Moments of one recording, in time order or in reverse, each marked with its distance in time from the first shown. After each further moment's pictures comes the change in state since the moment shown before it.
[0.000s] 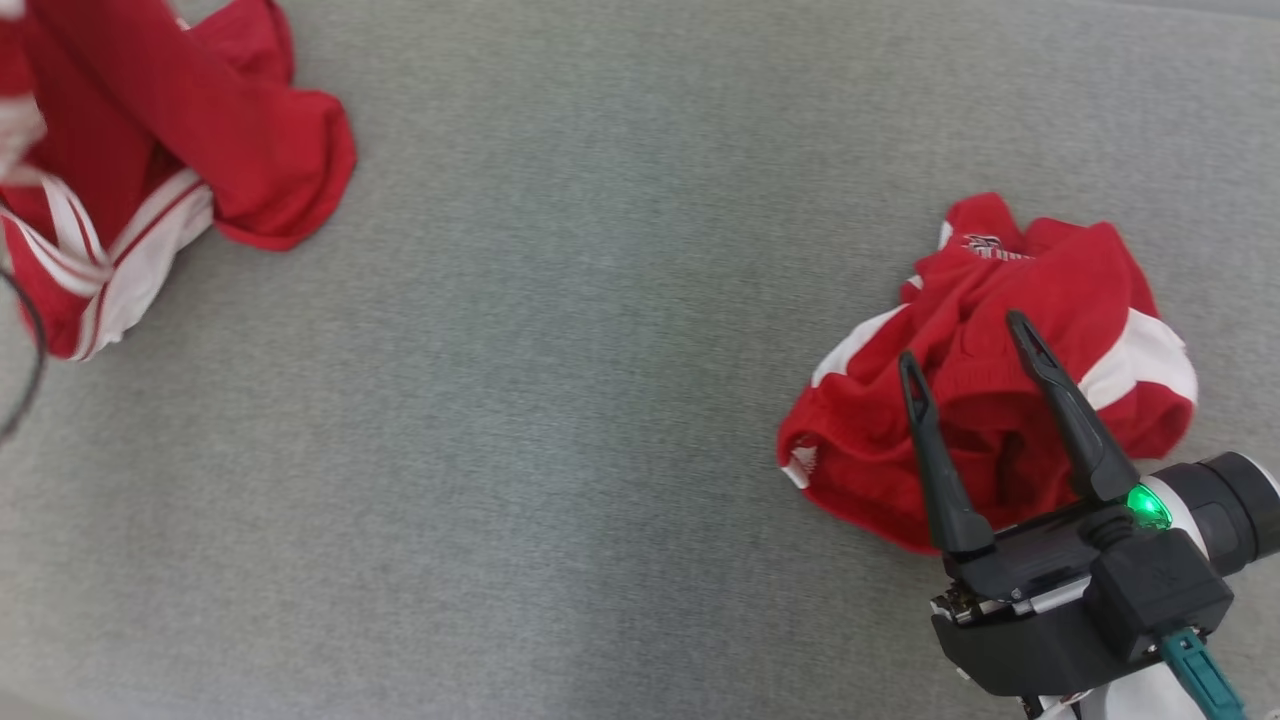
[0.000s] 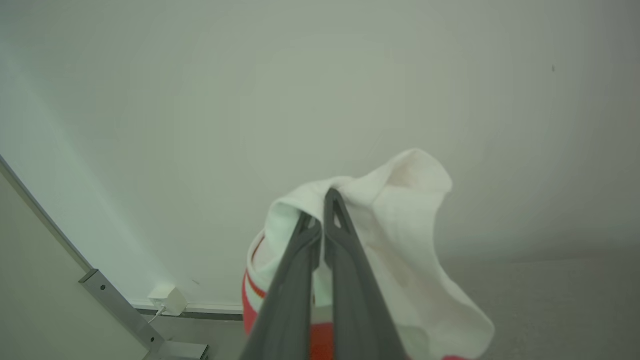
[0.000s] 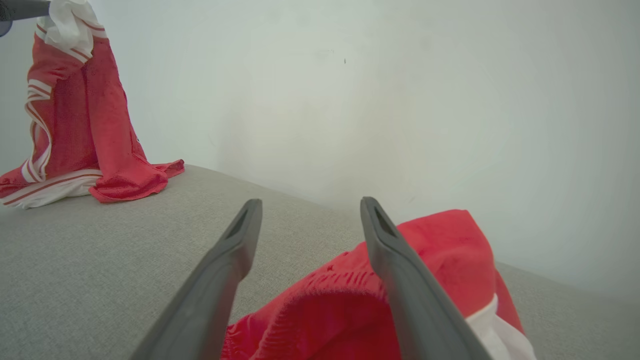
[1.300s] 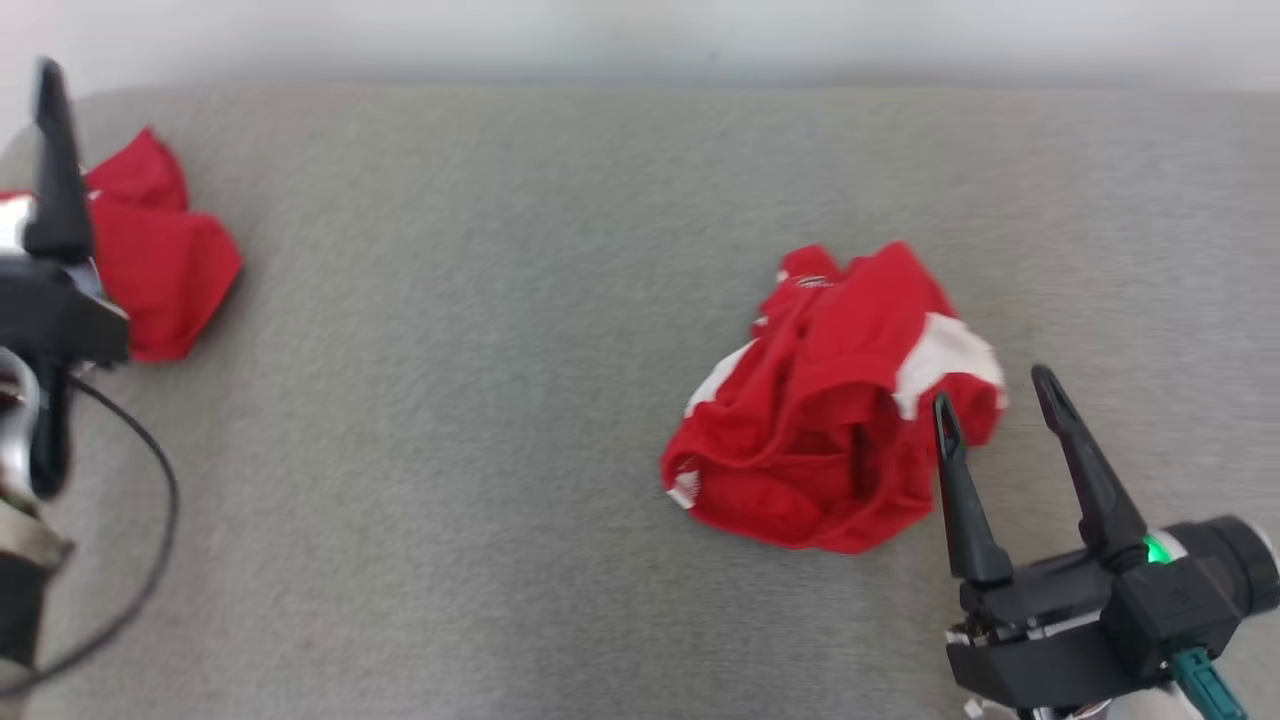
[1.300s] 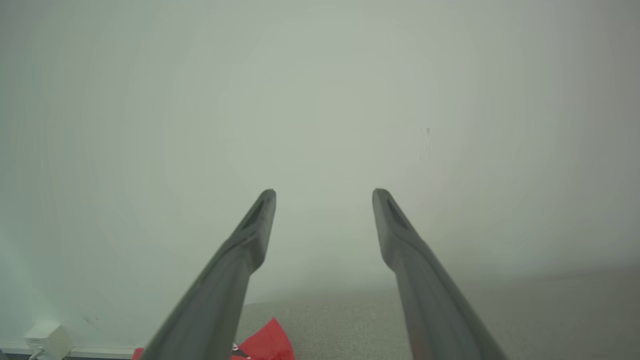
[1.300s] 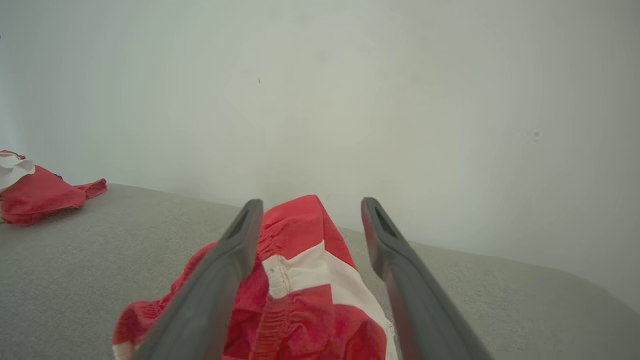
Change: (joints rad) left arm 0.435 -0.158 0.398 -0.255 0.243 -0.033 0.000; right arm 0.060 0.050 -0.070 0.101 0.046 0.000 -0.065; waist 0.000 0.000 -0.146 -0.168
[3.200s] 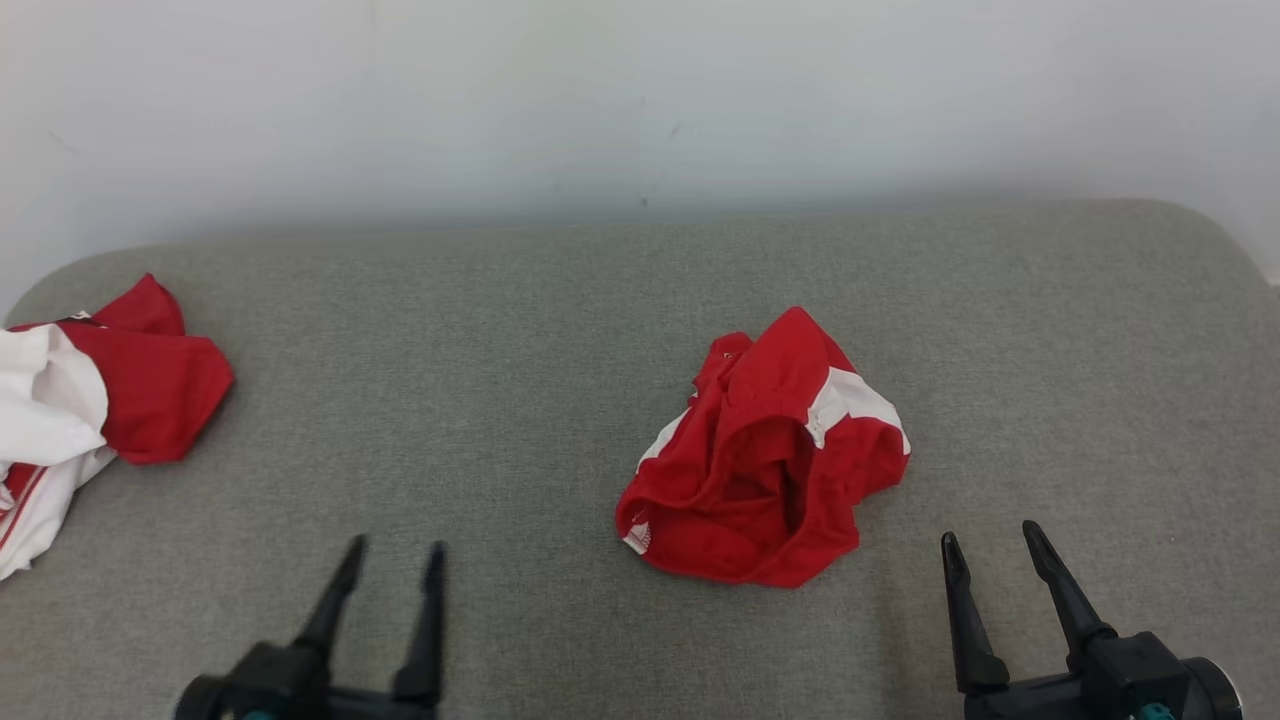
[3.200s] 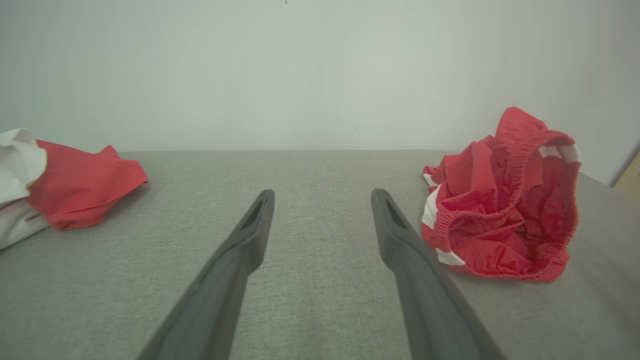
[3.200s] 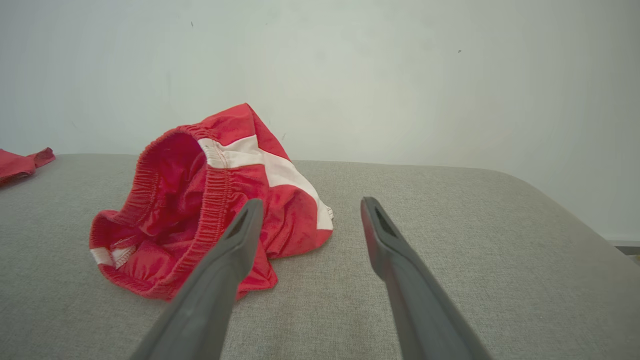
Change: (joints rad) left arm 0.735 -0.328 0.034 -0.296 0.200 -0.024 0.000; right arm 0.103 0.024 -0.062 0.273 0.064 0.000 -0.023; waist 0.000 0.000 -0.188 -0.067
